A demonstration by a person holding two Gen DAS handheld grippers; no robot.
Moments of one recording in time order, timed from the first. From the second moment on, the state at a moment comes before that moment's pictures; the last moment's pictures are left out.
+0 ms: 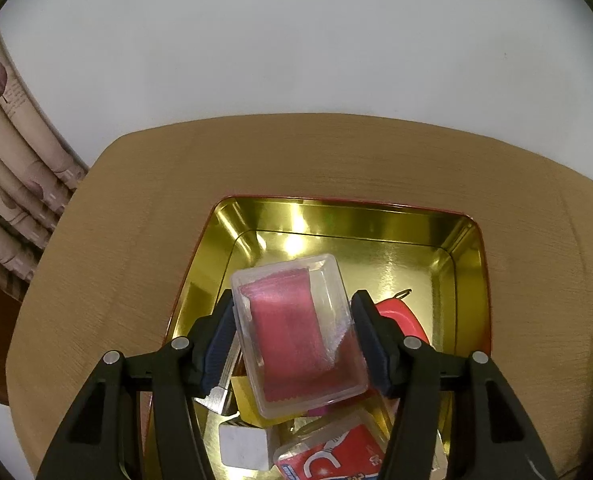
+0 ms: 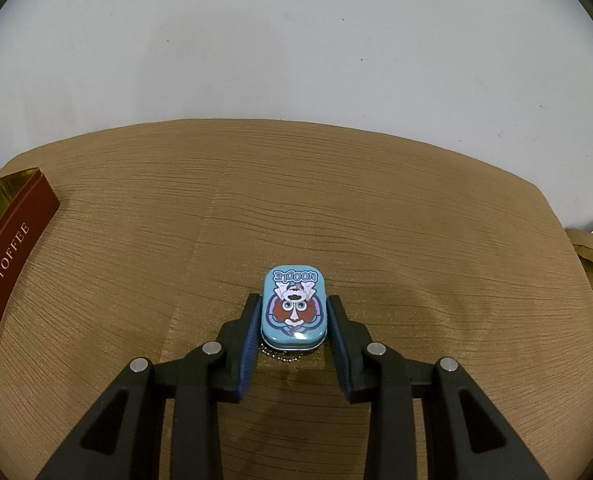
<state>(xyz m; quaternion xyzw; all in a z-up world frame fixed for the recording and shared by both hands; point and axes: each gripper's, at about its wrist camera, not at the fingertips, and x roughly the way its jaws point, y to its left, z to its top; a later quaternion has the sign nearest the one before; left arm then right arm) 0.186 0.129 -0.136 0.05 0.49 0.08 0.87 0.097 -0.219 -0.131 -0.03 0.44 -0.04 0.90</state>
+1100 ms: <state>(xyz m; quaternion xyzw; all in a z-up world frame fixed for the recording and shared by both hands) 0.080 0.108 -0.091 0.10 0.42 0.09 0.90 0.097 -0.220 -0.130 -0.03 0.44 -0.03 0.90</state>
